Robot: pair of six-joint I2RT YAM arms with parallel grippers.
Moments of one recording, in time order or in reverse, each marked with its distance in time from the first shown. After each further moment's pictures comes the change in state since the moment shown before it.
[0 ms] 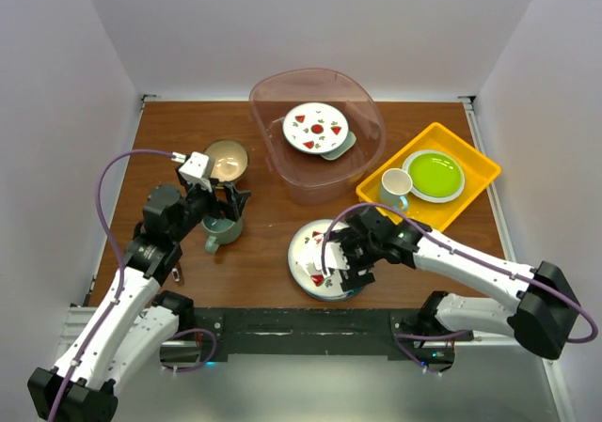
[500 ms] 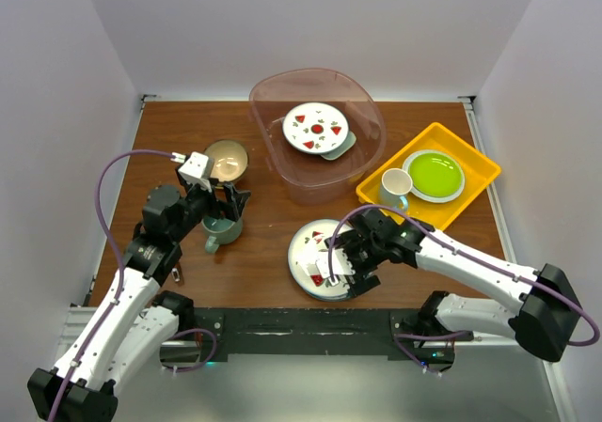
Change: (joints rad) left arm 0.000 -0.003 0.000 0.000 0.000 0.000; right arm -0.024 -0.016 0.012 -0.059 -0.079 -0.087
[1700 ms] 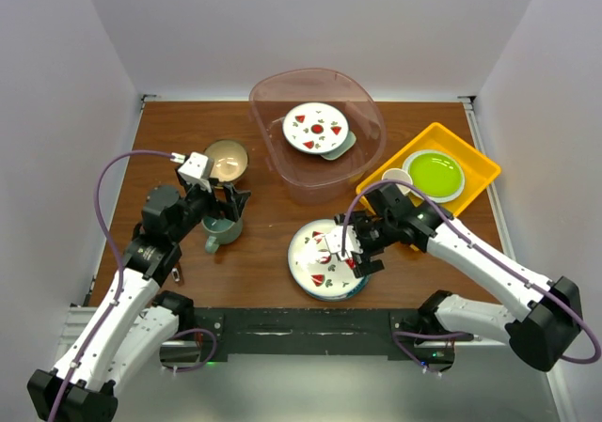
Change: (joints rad) left arm 0.000 -0.006 0.000 0.000 0.004 0.000; right arm -0.170 -0.021 0.146 -0.126 -0.119 -0.045
